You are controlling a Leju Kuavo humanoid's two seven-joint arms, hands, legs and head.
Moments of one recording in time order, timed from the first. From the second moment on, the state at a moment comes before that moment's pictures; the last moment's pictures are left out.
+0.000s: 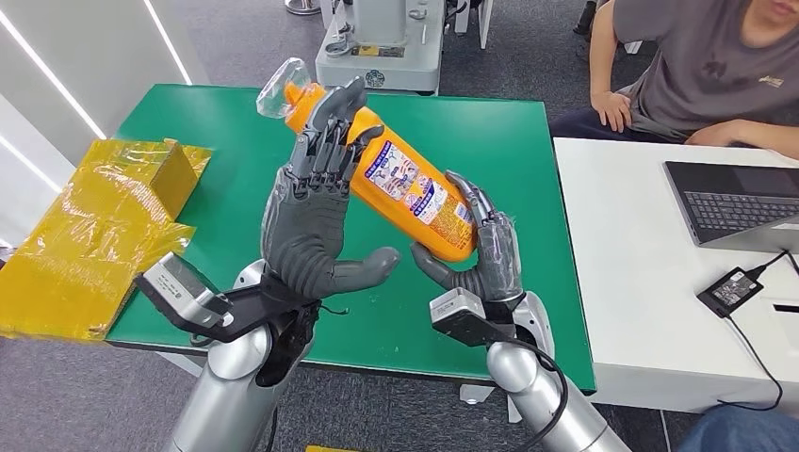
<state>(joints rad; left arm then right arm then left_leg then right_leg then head) -0.42 -0.21 -0.57 -1.11 0.08 -0.07 -0.47 -0.40 -0.02 0.61 -1.02 0.44 -0.51 -0.69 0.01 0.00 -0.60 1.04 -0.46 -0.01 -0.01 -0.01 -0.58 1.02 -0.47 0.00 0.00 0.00</state>
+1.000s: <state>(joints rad) -0.38 -0.21 -0.52 -1.11 0.08 0.19 -0.57 -0.35 -0.01 0.50 -1.04 0.36 -0.68 -0.70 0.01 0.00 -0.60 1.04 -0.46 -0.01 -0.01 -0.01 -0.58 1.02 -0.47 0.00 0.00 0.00</state>
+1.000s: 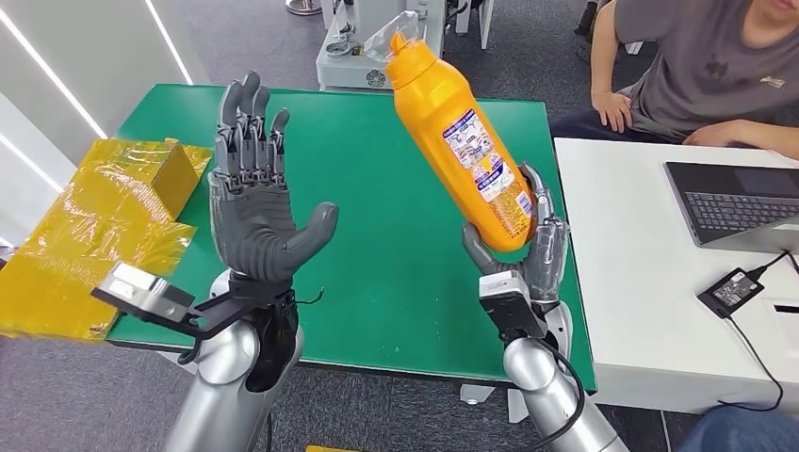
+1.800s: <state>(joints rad) -0.44 -0.22 -0.52 -0.90 0.14 0.12 -0.58 -0.35 -0.02 0.67 -1.10 0.27 -0.67 -0.70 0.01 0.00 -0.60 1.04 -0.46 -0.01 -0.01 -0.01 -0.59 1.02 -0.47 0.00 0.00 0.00</state>
